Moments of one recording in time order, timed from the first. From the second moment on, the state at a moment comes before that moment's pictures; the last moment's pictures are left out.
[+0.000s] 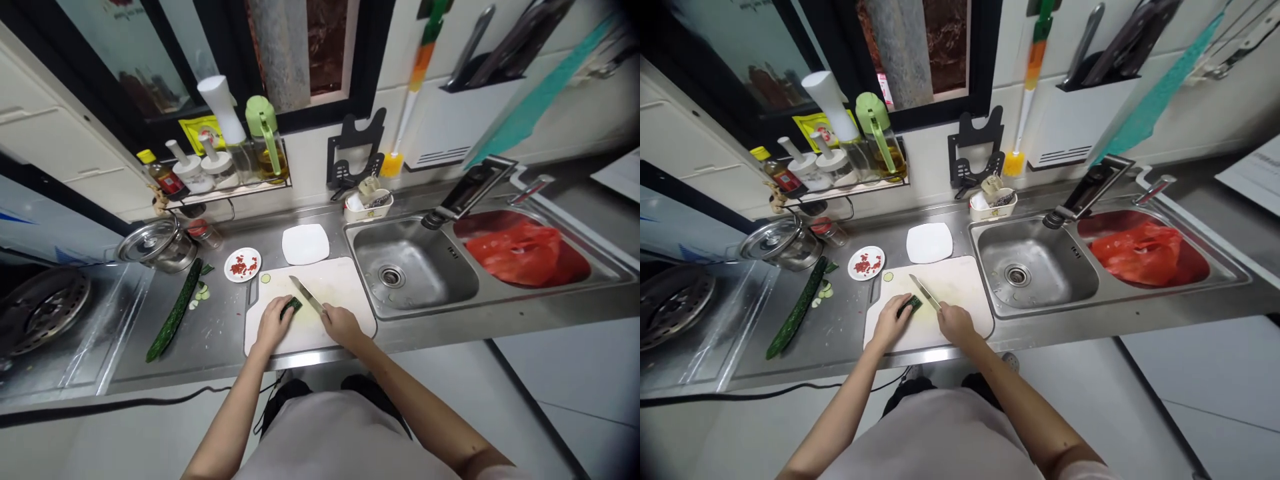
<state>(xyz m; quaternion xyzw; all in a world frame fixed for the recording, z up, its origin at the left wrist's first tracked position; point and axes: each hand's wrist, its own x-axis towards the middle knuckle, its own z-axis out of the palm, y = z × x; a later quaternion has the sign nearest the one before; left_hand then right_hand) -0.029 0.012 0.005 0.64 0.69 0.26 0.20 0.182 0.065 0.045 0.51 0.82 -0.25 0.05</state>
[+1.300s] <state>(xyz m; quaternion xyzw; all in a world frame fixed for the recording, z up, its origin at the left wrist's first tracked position) -0.018 0.006 -0.033 0.71 0.61 0.35 0.06 0.182 0.052 0.058 0.44 0.86 -0.21 0.13</state>
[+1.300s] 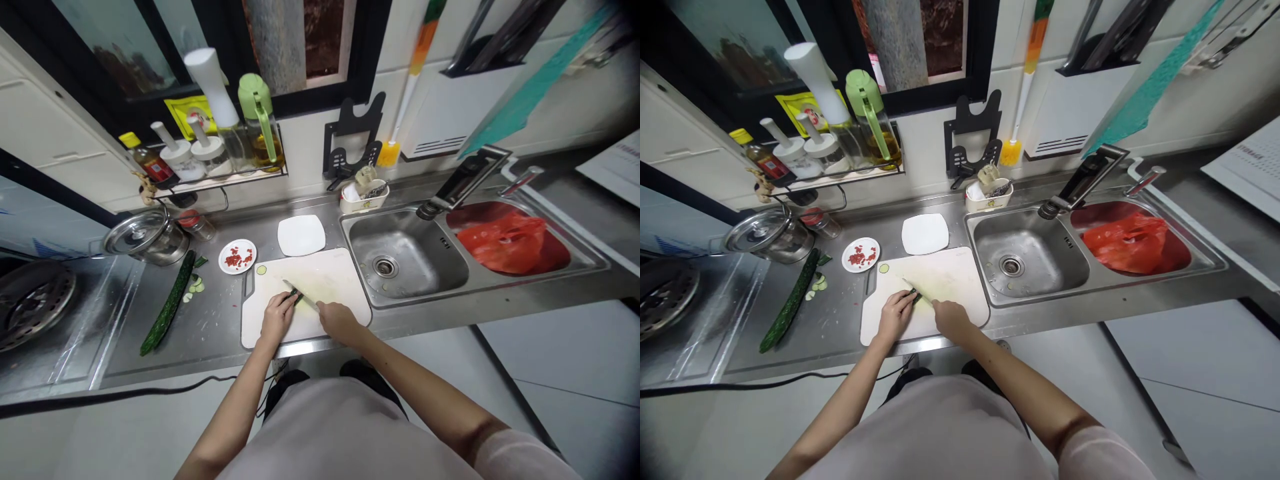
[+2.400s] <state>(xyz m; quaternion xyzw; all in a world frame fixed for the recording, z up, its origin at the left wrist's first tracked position) -0.020 0.006 -0.036 0.70 0.62 0.35 0.08 0.178 0.056 0.059 0.43 0.86 -0.22 0.14</state>
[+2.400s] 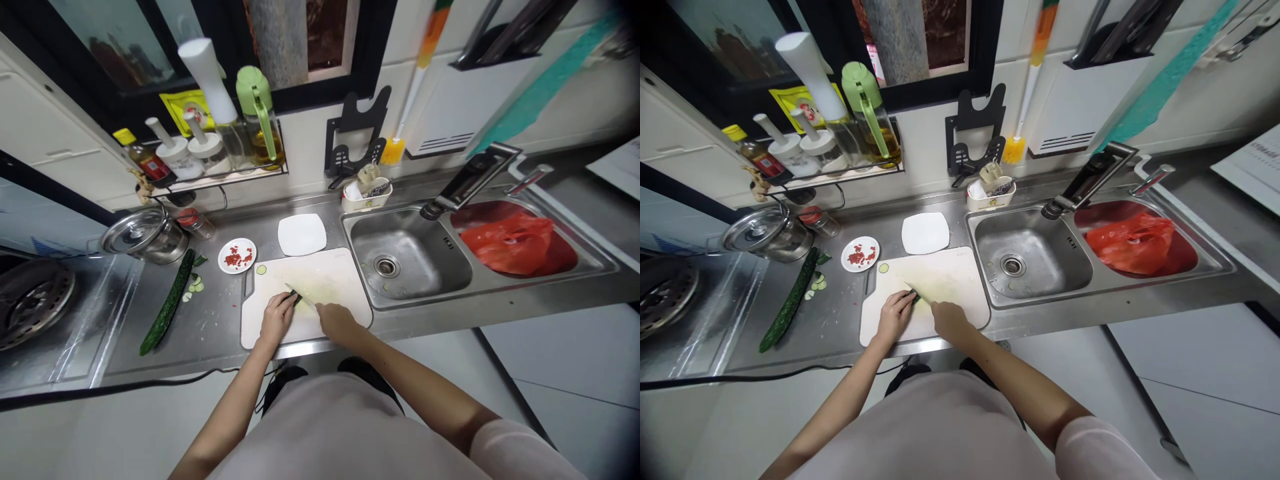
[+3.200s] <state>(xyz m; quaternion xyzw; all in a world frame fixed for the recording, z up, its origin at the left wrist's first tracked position) -0.019 0.006 -0.034 0.70 0.62 0.35 0.07 0.177 0.052 0.053 0.44 0.86 -0.22 0.16</state>
